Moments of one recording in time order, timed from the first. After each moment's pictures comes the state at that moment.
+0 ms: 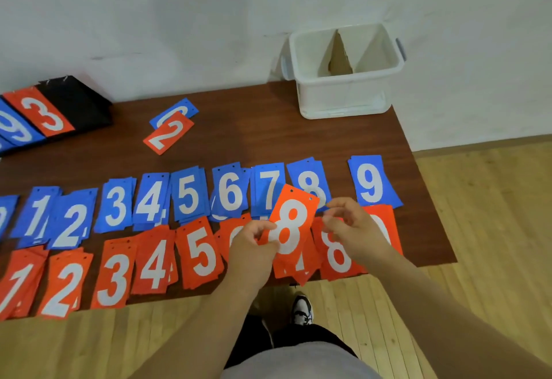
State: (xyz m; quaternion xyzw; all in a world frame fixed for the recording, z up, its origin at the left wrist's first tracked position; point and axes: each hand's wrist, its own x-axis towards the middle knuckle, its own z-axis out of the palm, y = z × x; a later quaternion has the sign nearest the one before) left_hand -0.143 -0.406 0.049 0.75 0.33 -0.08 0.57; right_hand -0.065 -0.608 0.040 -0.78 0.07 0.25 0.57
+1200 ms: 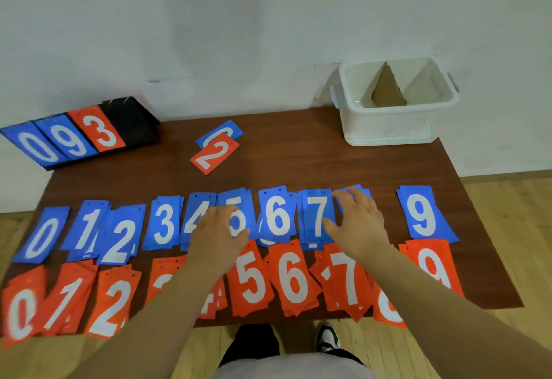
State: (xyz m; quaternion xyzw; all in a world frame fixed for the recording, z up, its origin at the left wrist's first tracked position) left_hand -0.117 -0.207 0.055 0.95 0.21 -0.07 0.24; right_hand -0.016 -0.484 0.041 -0.97 -0.09 0.14 0.19
